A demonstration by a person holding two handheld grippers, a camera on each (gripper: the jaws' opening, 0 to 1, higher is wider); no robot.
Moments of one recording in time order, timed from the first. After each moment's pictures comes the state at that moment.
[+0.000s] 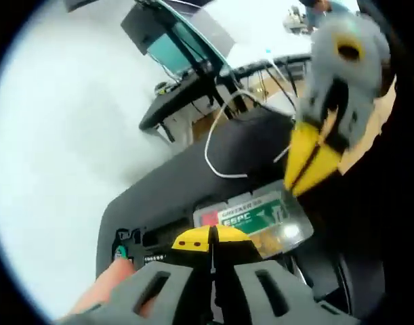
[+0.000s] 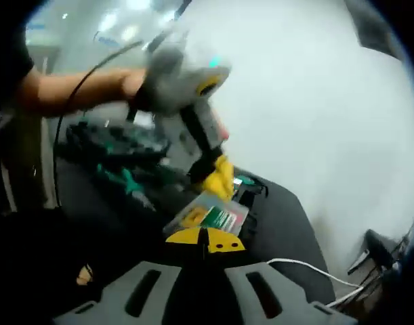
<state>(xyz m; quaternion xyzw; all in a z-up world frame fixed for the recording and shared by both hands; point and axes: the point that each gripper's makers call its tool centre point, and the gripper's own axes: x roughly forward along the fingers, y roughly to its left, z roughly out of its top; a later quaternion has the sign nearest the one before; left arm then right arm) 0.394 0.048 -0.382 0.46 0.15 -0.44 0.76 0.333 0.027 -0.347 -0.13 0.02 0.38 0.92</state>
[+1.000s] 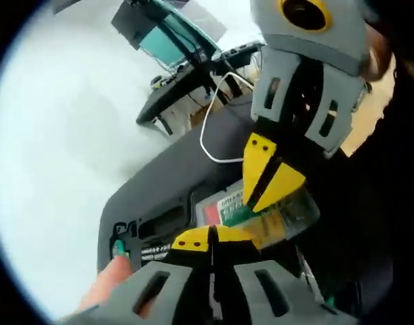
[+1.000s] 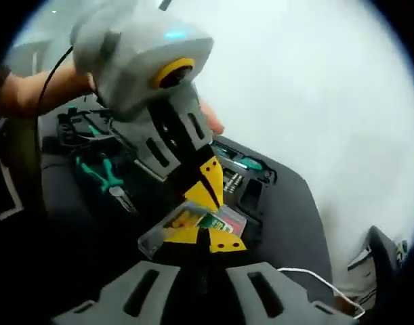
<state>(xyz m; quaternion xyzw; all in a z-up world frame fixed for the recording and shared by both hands) 0.388 0.068 -0.382 0.49 0.15 -0.45 0.73 0.350 0.064 -0.370 -0.20 0.08 0.43 0.88</state>
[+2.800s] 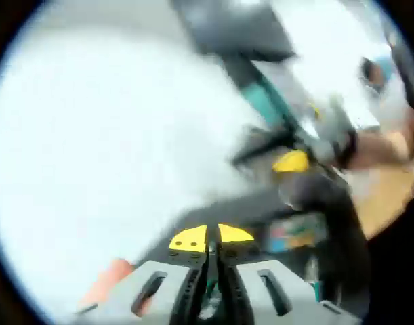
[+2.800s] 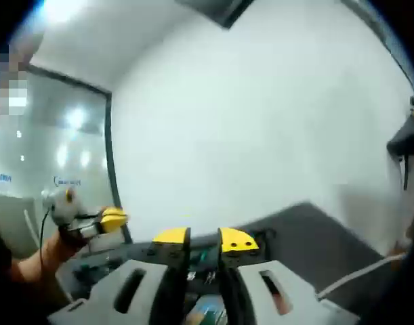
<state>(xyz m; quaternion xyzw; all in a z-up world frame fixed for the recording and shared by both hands) 0.334 0.253 -0.200 0.14 -0.10 -0.17 0.97 0.403 0.000 -0.246 0.22 -0.12 0.37 0.89</state>
